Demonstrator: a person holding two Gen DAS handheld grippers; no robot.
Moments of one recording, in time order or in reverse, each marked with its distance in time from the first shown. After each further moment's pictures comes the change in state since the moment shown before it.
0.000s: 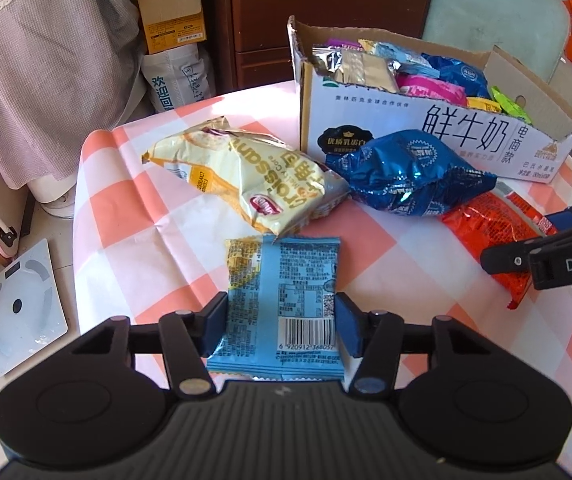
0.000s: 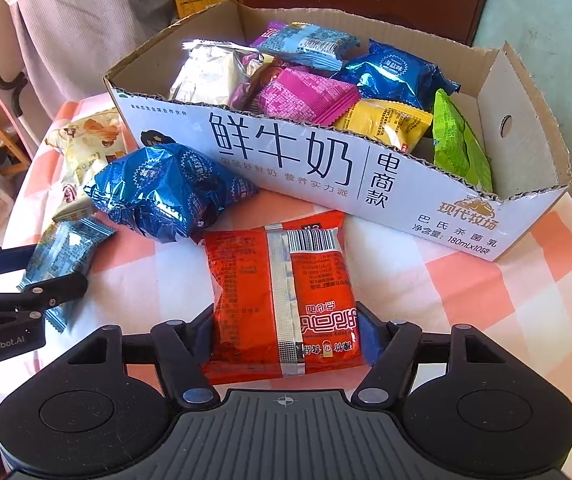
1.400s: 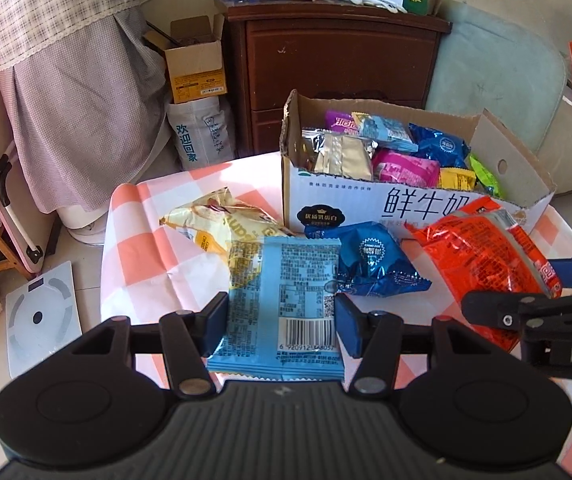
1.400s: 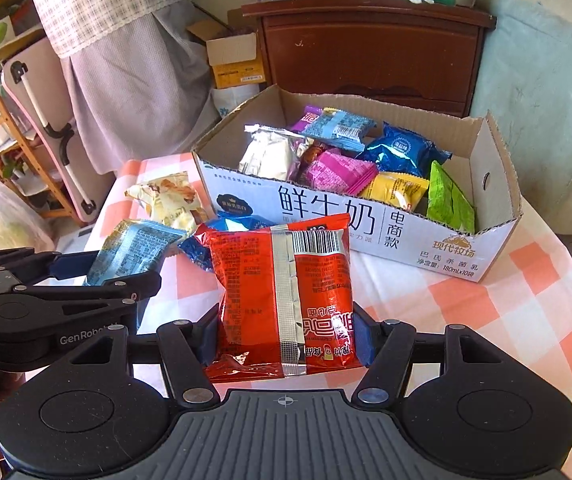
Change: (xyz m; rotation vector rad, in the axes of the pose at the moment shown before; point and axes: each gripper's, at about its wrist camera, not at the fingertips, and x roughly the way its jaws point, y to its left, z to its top) left arm -0.061 -0.026 0.021 -0.070 -0.138 0.062; right arm -0.079 0.016 -0.020 0.009 -0.209 0.057
